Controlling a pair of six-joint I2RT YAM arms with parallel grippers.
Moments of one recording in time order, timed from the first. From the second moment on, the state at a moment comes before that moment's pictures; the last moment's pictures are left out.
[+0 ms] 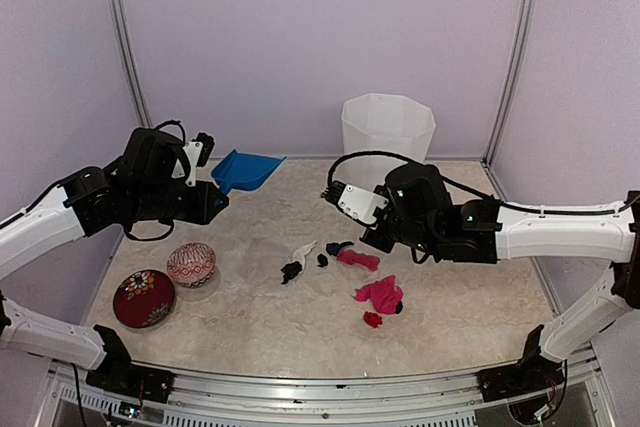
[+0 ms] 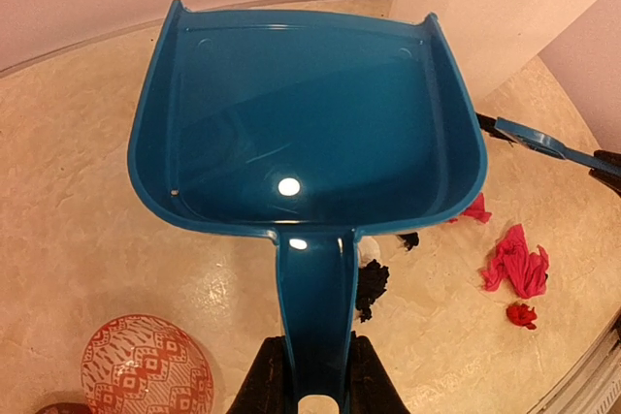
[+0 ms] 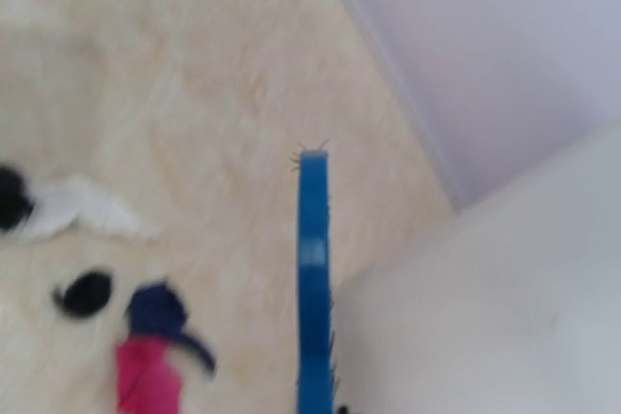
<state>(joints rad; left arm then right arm) -0.73 1.13 1.08 -0.59 -0.17 -0.35 1.04 1.43 1.03 -0.08 0.42 -0.55</state>
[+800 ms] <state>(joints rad) -0.73 0.98 1.06 -0.71 -0.34 -0.39 0.92 1.92 1.17 0.23 -0.05 -1.04</state>
